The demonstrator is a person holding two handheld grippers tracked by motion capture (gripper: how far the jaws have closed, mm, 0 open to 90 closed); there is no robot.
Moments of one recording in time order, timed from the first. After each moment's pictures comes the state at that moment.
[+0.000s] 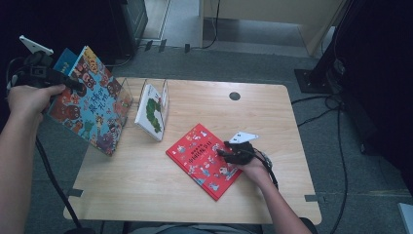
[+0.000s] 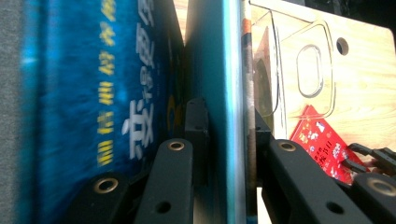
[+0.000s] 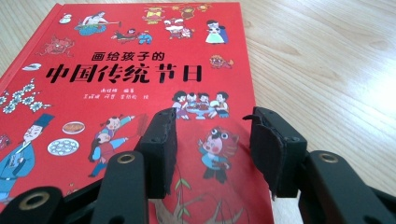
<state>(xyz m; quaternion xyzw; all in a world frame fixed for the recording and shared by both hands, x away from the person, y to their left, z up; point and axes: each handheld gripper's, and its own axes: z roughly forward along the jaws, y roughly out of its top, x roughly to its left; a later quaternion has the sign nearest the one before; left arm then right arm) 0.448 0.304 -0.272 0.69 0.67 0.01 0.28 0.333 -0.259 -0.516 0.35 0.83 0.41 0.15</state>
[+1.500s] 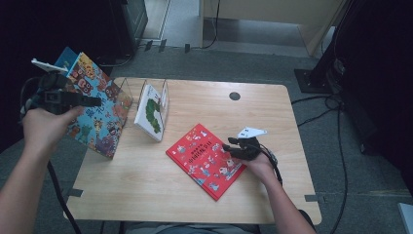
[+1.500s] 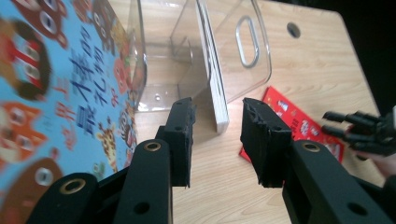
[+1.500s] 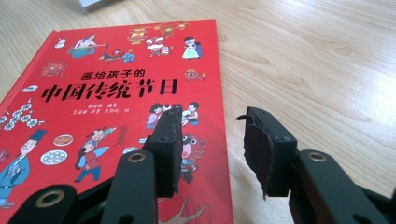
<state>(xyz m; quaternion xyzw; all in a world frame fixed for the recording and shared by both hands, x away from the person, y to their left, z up) 0.369 0.240 -0.285 0.72 0.60 0.03 0.34 0.344 -0.278 -0.506 0.37 0.81 0.43 0.14</state>
